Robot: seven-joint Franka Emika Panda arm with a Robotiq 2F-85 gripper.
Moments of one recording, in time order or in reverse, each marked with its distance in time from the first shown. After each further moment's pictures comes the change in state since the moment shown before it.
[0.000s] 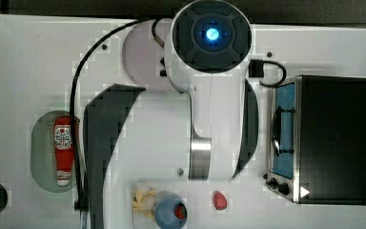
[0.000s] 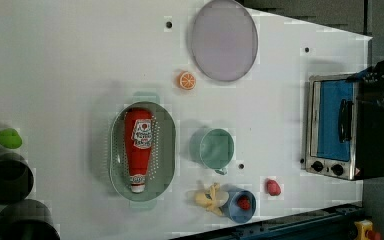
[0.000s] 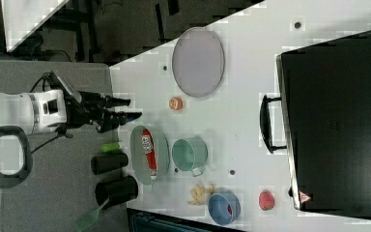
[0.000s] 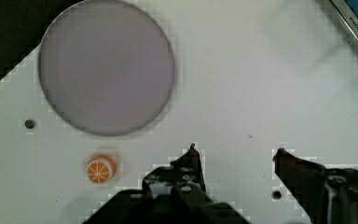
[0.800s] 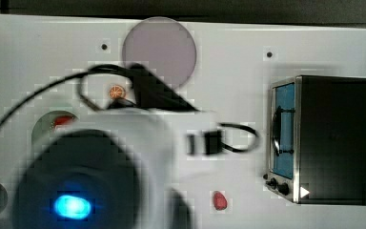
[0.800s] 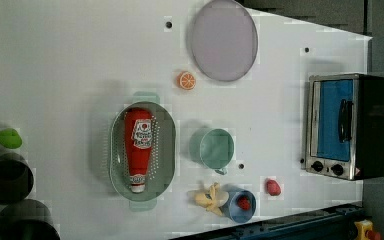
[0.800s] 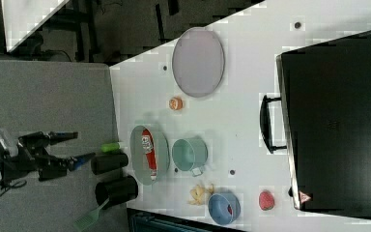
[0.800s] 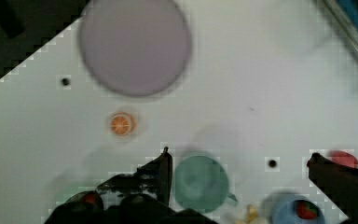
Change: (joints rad) arm -0.075 -0.280 0.221 -0.075 0.012 -0.065 0.033
